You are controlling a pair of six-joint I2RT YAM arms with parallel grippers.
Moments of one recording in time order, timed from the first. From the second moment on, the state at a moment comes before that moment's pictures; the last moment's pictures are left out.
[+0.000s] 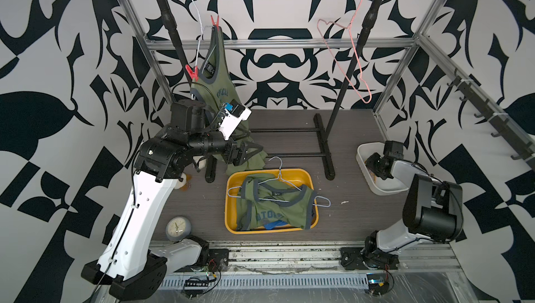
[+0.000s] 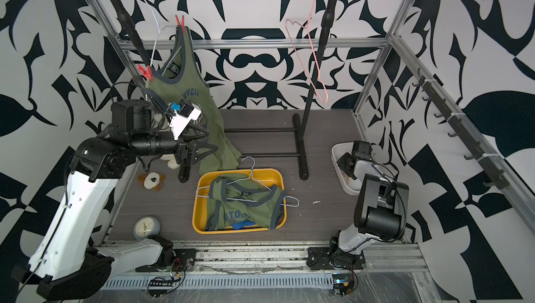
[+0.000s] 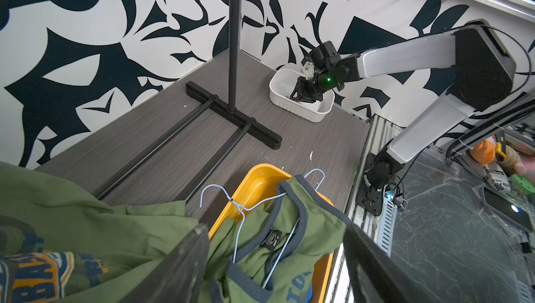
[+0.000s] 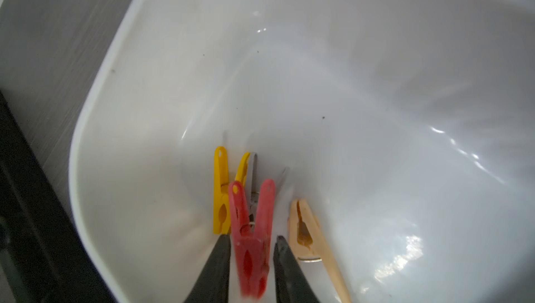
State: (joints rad) left arm -0.42 1.19 1.71 -1.08 0.67 0.19; right arm -0.32 1.57 0.84 -0.26 -0.06 0.55
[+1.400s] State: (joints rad) left arm -0.42 1.27 1.82 -1.40 0.72 0.50; right arm 0.43 1.62 1.06 -0.36 -0.81 0.29
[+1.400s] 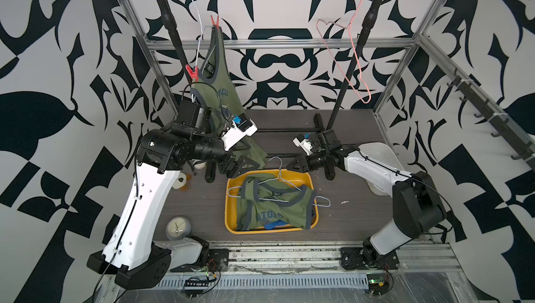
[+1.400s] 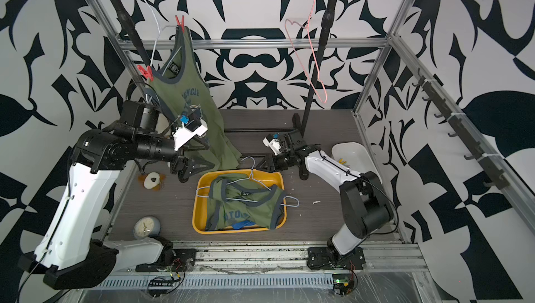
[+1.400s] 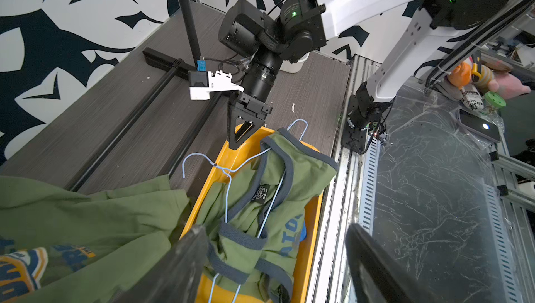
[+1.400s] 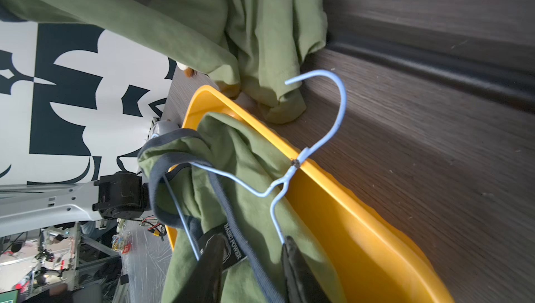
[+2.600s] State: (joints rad) left arm -0.42 1.23 1.75 -1.40 0.71 0.52; right arm 0.51 1.78 1.06 -0.33 -0.89 0.21
